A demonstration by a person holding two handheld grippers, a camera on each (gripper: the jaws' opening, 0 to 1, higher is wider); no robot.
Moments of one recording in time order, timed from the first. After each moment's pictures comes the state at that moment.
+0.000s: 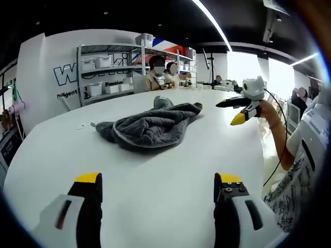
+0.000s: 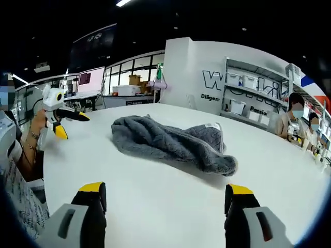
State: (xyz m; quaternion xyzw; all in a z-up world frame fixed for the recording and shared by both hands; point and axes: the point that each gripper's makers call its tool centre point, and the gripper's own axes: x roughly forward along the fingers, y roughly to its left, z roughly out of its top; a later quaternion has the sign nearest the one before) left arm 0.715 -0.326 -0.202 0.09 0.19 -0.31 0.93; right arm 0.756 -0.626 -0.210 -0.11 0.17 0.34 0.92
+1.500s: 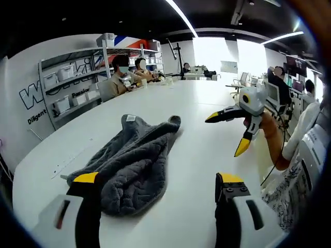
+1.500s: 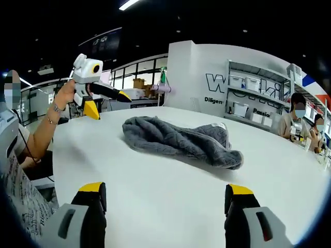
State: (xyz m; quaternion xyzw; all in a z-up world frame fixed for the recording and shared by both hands) left arm 0.781 -0.438 -0.140 0.17 0.18 -0.43 0.87; right arm 0.729 -0.619 -0.210 -0.10 0.15 0.35 0.92
